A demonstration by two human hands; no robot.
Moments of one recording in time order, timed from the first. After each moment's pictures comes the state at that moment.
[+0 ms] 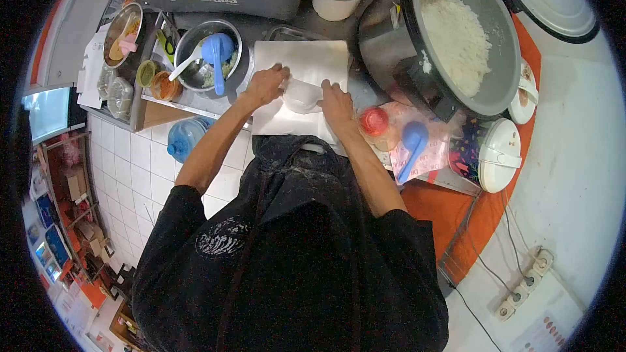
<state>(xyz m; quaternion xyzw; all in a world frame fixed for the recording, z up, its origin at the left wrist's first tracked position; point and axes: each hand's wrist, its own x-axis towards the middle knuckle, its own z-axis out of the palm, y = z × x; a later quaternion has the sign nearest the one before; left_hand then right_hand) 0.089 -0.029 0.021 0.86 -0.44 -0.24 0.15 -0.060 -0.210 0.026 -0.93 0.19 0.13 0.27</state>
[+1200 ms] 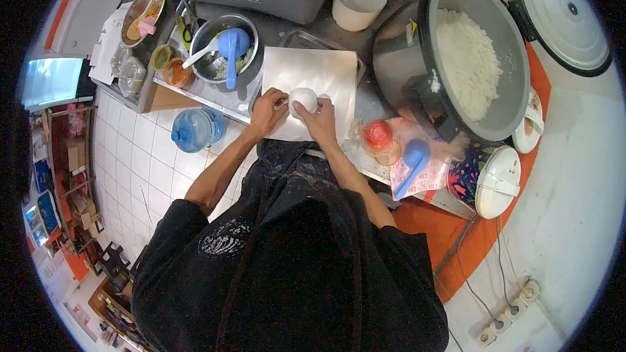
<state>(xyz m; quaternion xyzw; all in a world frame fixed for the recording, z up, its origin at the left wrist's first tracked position) 0.019 0.016 -0.002 0.87 -0.27 -0.16 0.39 -0.065 -0.152 0.029 -0.75 0.30 0.01 0.59</state>
